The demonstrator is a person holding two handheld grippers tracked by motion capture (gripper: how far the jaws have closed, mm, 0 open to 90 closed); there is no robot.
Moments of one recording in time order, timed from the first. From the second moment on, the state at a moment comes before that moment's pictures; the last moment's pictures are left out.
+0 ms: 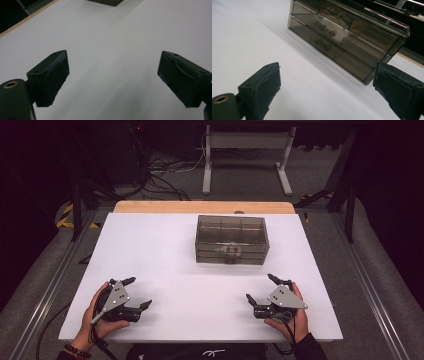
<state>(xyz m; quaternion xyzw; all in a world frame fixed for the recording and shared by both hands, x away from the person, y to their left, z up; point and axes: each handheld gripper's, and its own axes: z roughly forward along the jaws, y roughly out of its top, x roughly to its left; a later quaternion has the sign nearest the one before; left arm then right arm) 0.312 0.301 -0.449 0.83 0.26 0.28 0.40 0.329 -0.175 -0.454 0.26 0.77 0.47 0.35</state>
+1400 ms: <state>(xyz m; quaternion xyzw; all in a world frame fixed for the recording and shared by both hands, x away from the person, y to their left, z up) 0.311 0.303 -0.450 0.83 0.27 0.29 0.40 0.330 -0.173 -0.451 0.26 0.76 0.47 0.36</state>
